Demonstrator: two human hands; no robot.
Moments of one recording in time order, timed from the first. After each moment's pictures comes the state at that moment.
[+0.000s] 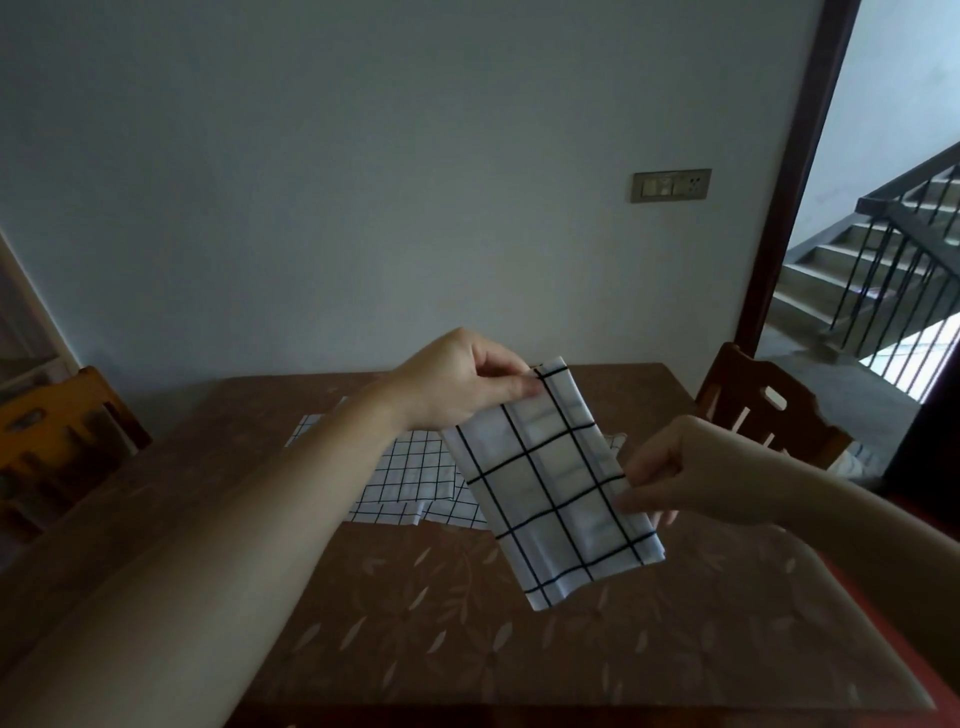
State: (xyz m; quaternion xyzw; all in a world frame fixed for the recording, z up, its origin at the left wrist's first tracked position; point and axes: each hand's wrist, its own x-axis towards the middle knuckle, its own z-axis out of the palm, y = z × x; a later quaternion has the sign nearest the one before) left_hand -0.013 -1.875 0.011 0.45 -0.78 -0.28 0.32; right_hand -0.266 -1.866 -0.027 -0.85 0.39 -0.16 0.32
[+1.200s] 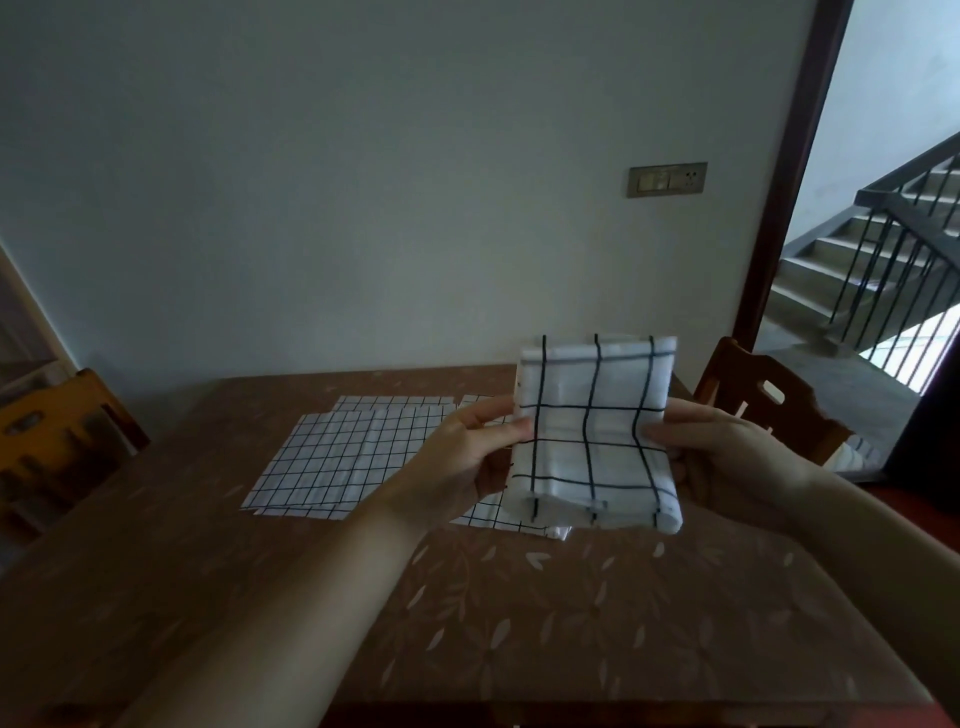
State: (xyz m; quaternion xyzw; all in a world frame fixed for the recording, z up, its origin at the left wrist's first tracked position) left_hand -0.036 -1.861 -0.060 0.38 -0.50 -0.62 0.48; right_hand -0.284 -1.885 -0.050 -0.56 0.34 -0.37 0.66
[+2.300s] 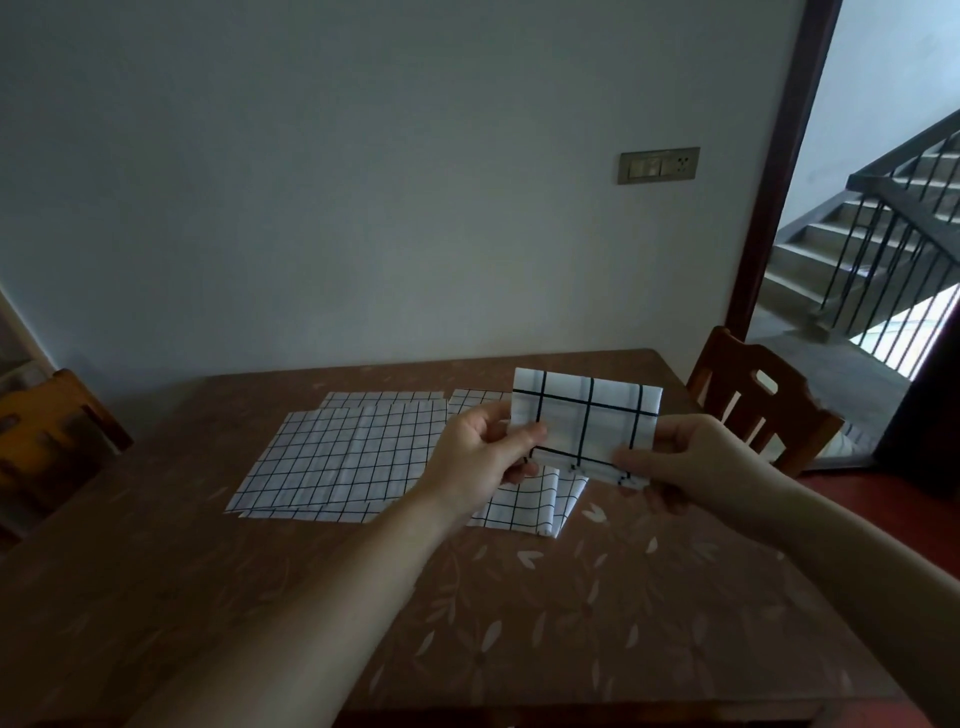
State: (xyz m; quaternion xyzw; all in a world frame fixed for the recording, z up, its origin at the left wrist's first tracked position) left_hand -0.059 -1.877 -0.076 0.46 -0.56 -0.48 0.49; right_hand -0.285 -1.890 -0.066 -0.69 0.46 -0.32 0.47
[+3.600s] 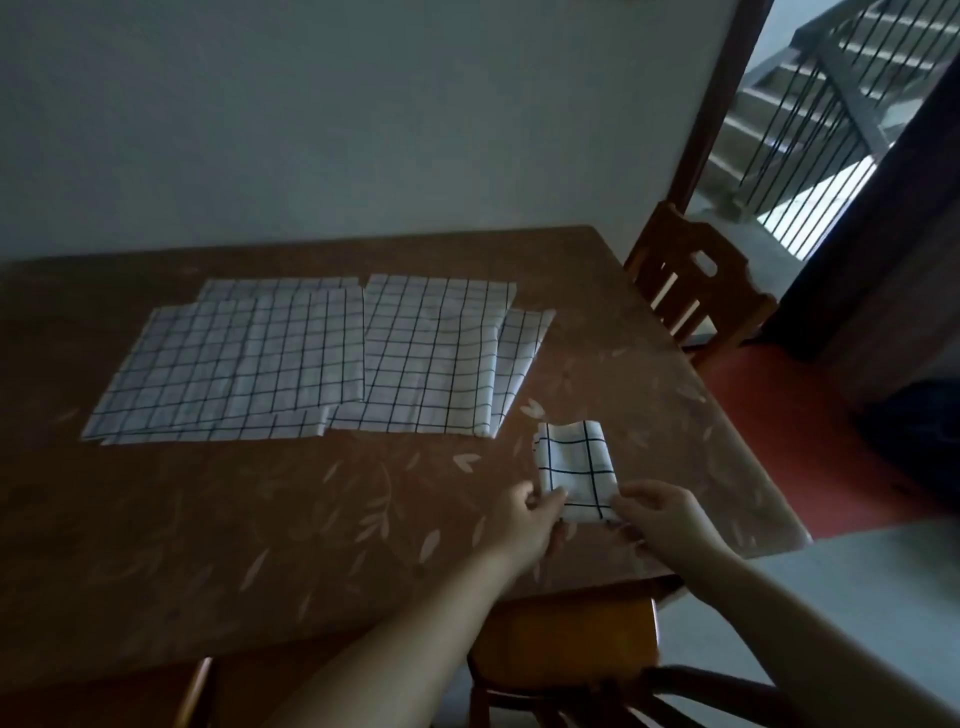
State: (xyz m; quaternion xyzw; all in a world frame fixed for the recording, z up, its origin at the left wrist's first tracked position) left_hand -0.138 -1.895 -0.267 0.58 -0.47 -0.60 0.28; right_hand -0.311 -1.886 -0.244 -0.46 0.71 -0.29 0.45
